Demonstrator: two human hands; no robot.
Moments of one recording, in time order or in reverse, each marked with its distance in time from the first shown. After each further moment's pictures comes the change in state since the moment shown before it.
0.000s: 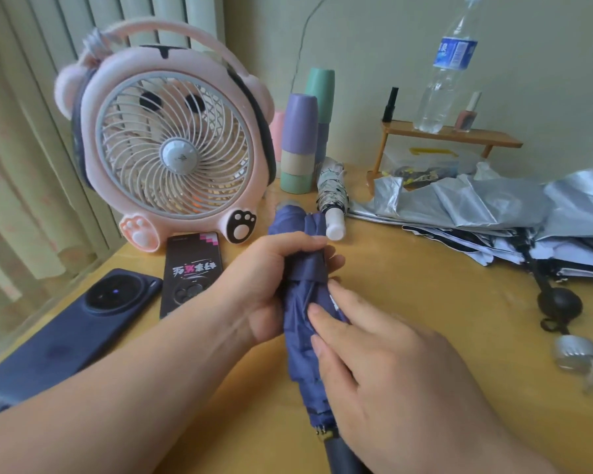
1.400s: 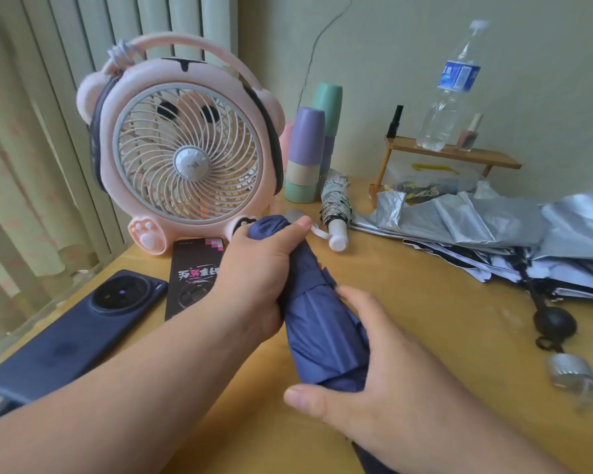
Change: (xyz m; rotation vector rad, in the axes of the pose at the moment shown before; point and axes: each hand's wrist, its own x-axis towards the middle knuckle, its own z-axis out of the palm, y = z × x) left_hand 0.001 0.005 0.000 -0.005 0.217 0.374; right_hand 0.010 0.008 -0.017 0.543 -0.582 0.525
